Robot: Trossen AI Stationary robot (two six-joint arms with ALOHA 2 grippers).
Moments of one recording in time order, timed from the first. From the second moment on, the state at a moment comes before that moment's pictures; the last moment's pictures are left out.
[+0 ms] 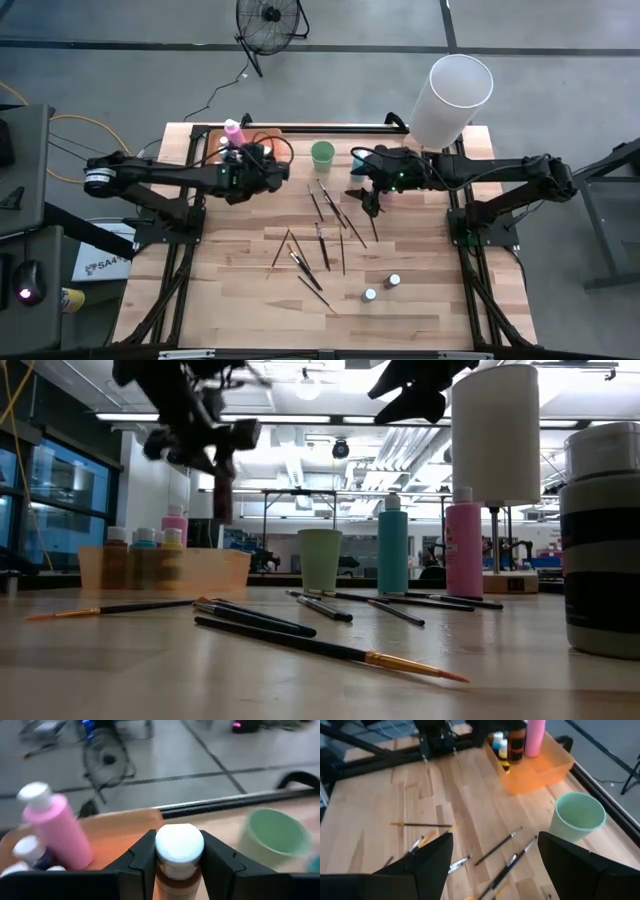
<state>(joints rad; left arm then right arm) 0.11 1.28 0.88 -0.44 -1.05 -0.91 -0.07 1.28 1.10 -0.37 0.11 0.21</state>
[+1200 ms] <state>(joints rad) 0.21 1.44 0.74 -0.34 -0.95 -1.05 -0.07 1.28 1.10 -0.36 0.14 0.22</state>
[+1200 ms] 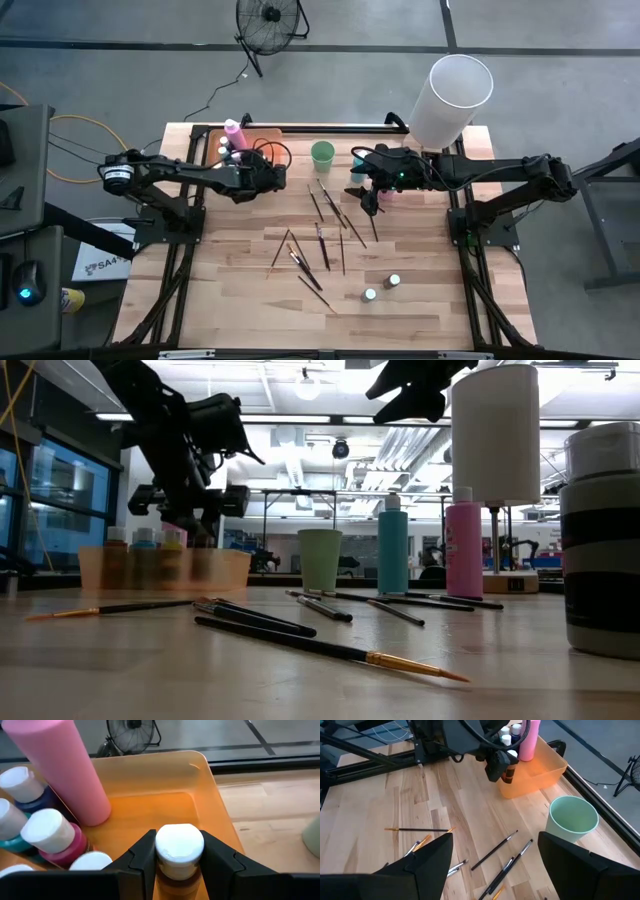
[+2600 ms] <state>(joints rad) 0.20 1.50 0.74 -0.42 -0.87 -1.13 -0.07 1.28 1.10 -0.36 0.13 0.21</state>
